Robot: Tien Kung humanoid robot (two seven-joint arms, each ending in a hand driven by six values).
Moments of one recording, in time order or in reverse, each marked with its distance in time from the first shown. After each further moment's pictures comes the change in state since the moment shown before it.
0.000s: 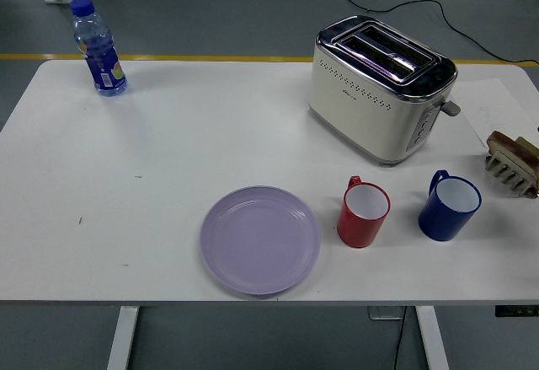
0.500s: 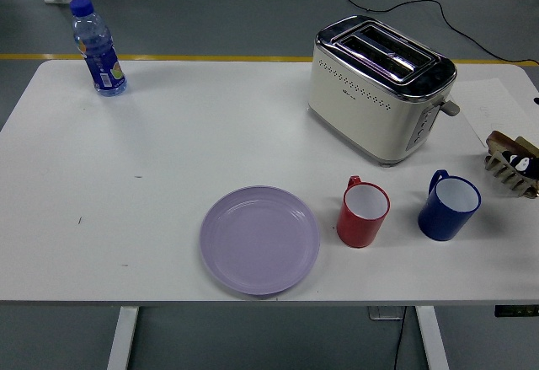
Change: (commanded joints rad) left arm -0.002 0.001 0.011 0.000 -0.018 0.001 0.000; right arm 0.081 -0.060 -0.146 -0.016 -0.520 0.058 -0.128
